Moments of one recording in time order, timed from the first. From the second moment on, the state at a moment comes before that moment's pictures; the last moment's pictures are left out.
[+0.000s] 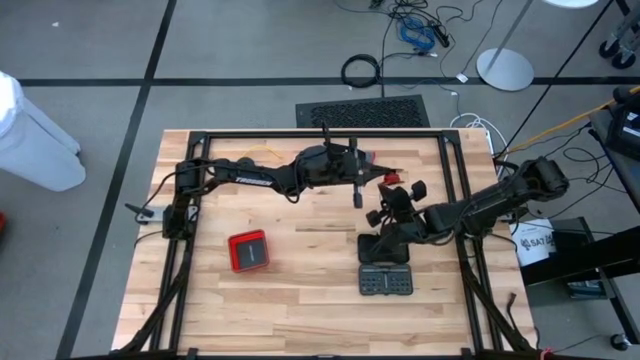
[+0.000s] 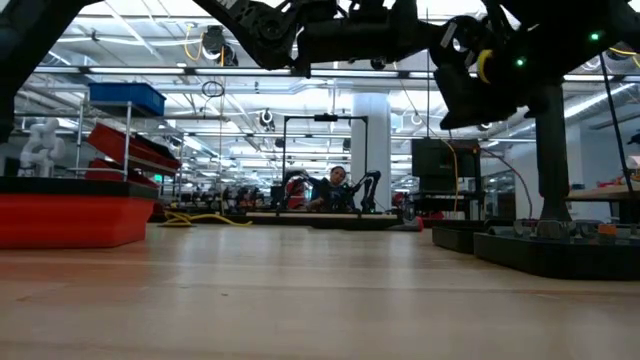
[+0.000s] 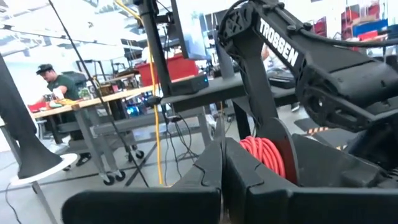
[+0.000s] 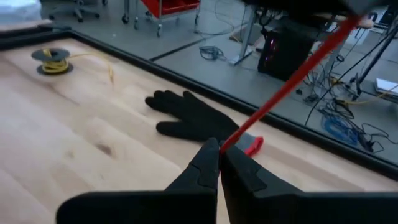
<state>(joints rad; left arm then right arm) 0.17 2.03 1.45 0.76 0.17 0.23 0.27 1.33 0.66 -0.29 1.19 0.84</state>
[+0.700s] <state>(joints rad) 0.16 2.02 1.35 0.85 0.13 0.24 0.25 1.33 0.66 -0.07 1.29 0.69</state>
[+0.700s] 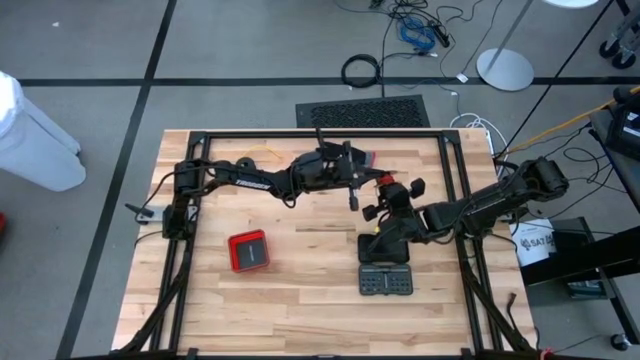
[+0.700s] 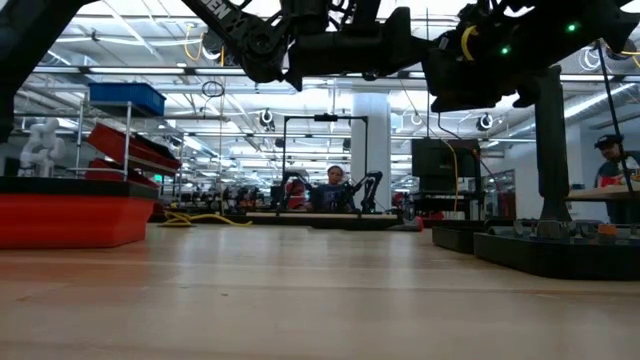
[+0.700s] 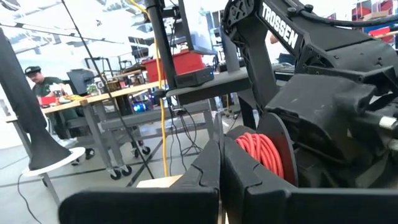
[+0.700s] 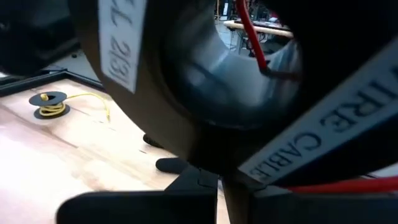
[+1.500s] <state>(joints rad) 0.19 2.03 1.31 0.97 0.06 0.20 0.23 1.33 0.66 0.04 1.44 0.60</state>
